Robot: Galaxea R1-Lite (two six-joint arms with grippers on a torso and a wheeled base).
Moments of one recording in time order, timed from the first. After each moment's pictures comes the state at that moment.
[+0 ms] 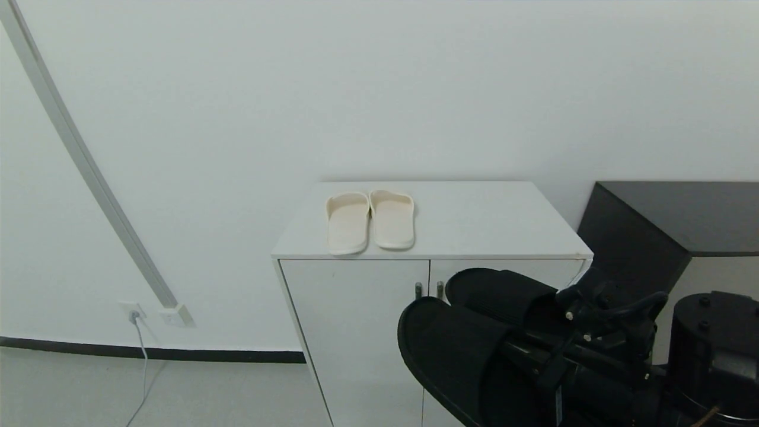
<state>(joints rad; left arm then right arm) 0.00 0.00 0.00 0.00 0.02 -0.02 0.85 1.52 -0.39 -0.90 -0.12 0.03</state>
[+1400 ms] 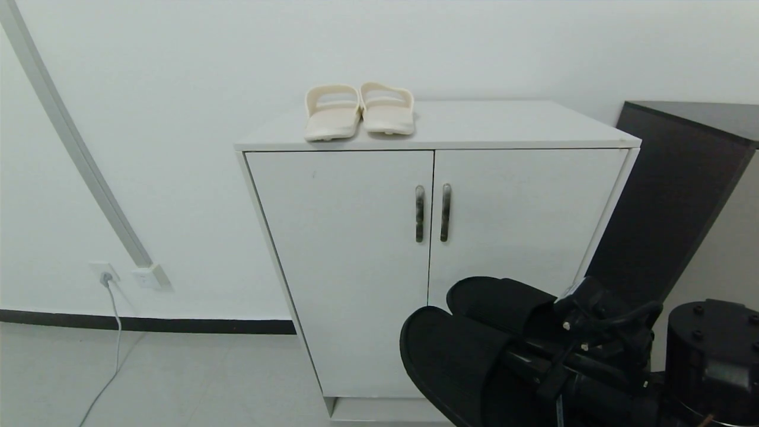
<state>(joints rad) 0.00 0.00 0.00 0.00 0.01 -0.01 0.85 1.53 -0.37 -0.90 -0.12 0.03</state>
